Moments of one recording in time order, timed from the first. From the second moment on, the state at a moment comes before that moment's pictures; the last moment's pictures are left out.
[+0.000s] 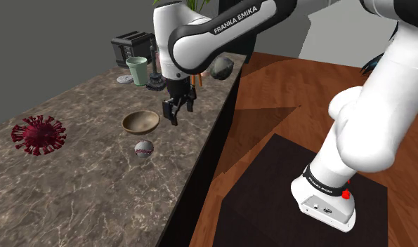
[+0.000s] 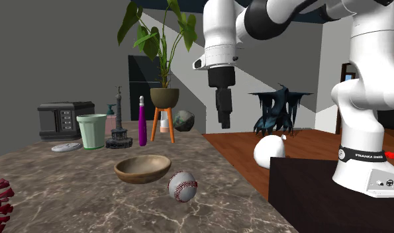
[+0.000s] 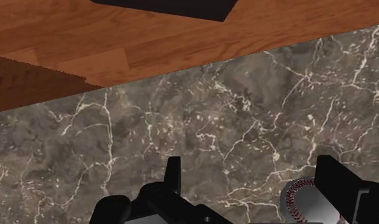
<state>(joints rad) 0.15 0.03 0.25 -2.11 0.00 2.07 0.25</state>
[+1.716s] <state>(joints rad) 0.29 0.60 0.27 -1.64 -0.11 2.17 0.40</state>
